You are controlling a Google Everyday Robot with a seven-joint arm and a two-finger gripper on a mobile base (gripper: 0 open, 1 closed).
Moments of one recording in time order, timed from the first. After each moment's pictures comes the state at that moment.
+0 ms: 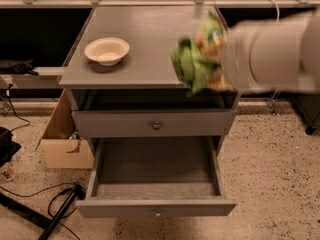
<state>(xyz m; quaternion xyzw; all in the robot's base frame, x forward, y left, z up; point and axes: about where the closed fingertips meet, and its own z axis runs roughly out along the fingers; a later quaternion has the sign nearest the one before) 0.505 -0.091 0.992 -0.74 0.46 -0.26 0.41</state>
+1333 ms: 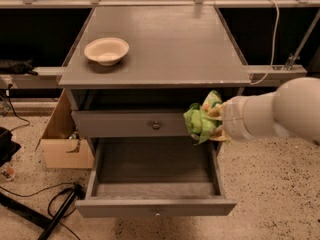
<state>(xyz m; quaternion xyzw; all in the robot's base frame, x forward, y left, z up) 0.503 -0.129 0.812 -0.74 0.56 -0.11 0.35</state>
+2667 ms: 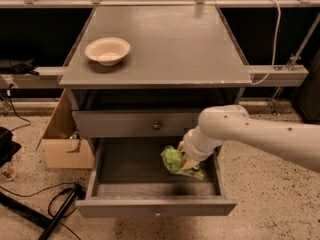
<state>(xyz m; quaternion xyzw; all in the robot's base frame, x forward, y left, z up) 0.544 -0.082 0.573 -0.78 0.60 0.04 0.19</state>
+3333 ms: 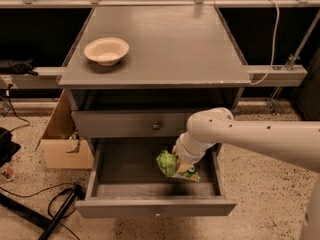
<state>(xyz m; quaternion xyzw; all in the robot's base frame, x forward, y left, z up) 0.546 -0.056 0.542 -0.79 0.59 0.05 0.16</state>
